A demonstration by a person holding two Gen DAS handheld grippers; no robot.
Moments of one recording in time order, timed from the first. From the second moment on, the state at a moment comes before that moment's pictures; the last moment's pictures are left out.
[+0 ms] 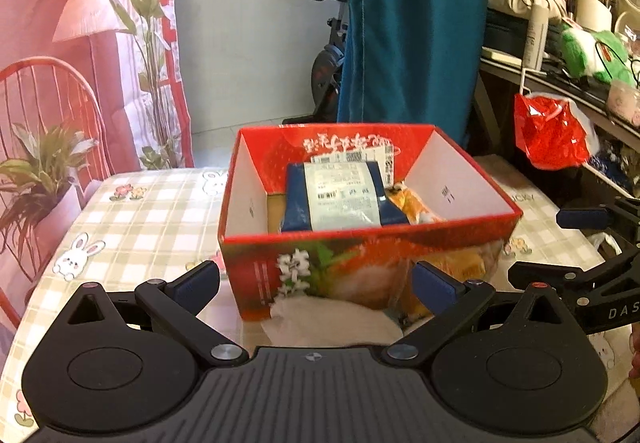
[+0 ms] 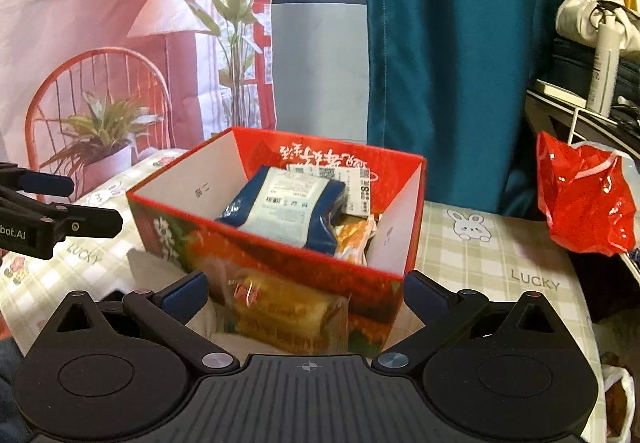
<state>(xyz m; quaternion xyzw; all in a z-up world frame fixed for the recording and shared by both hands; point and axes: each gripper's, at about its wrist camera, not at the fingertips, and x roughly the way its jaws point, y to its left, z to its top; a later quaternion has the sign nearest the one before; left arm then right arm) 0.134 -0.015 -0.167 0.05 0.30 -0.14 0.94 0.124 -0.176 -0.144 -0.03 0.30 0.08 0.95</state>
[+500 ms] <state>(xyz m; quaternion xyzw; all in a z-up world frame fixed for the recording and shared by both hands) 0.117 -0.007 -0.200 0.04 0.34 -0.14 0.93 0.101 -0.173 -0.181 -0.02 0.33 0.07 0.94</state>
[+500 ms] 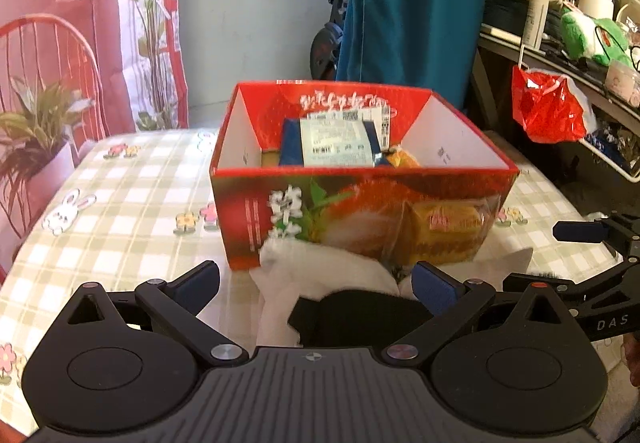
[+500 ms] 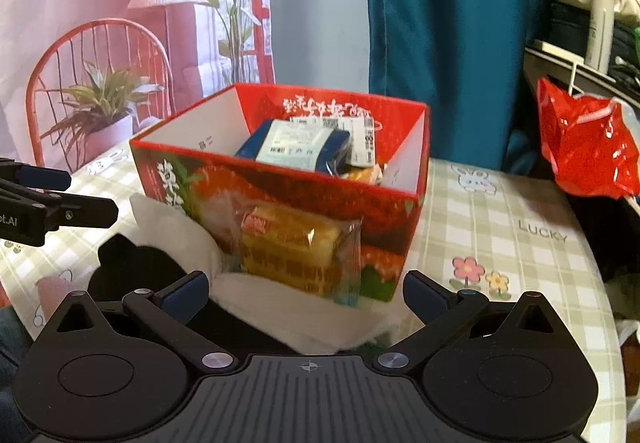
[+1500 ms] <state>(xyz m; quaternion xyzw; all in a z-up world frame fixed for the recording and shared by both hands) 0.111 -0.005 -0.245 0.00 0.40 -0.18 0.90 0.062 -0.185 -0.220 0.05 0.42 0.09 0.90</state>
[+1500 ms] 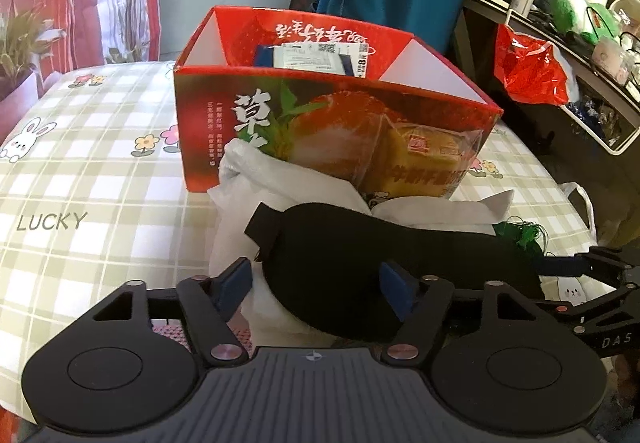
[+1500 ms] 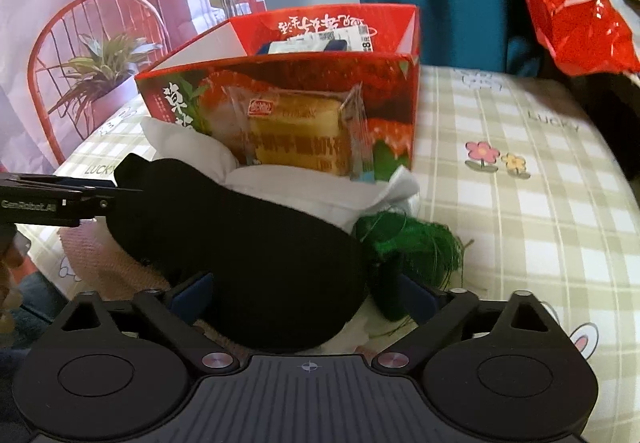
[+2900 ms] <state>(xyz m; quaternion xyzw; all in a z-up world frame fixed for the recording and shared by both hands) 0.143 0.012 -0.257 -0.06 0.41 -0.17 0.90 0.087 -0.192 -0.209 0.05 0.39 0.10 0.91</state>
